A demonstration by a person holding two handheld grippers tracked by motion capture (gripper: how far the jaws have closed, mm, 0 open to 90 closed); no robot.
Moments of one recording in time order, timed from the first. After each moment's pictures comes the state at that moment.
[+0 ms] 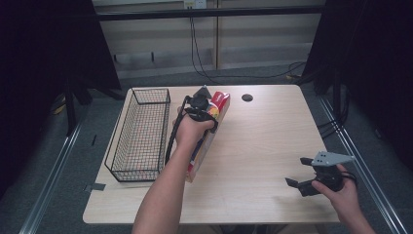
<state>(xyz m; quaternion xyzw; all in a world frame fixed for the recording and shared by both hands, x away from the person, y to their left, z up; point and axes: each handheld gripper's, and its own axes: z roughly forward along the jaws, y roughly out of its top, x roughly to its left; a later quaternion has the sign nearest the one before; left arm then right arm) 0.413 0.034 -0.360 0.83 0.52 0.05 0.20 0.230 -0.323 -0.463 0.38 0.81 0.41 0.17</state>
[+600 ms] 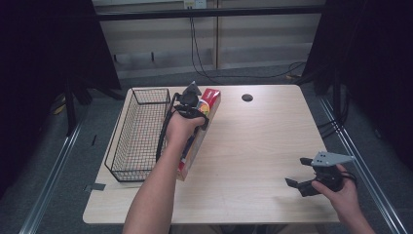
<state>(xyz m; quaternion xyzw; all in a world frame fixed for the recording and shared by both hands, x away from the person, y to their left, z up) 0.415 0.059 -0.349 0.82 0.54 0.05 0.20 0.229 -0.322 -0.463 0.38 0.81 0.41 0.17</state>
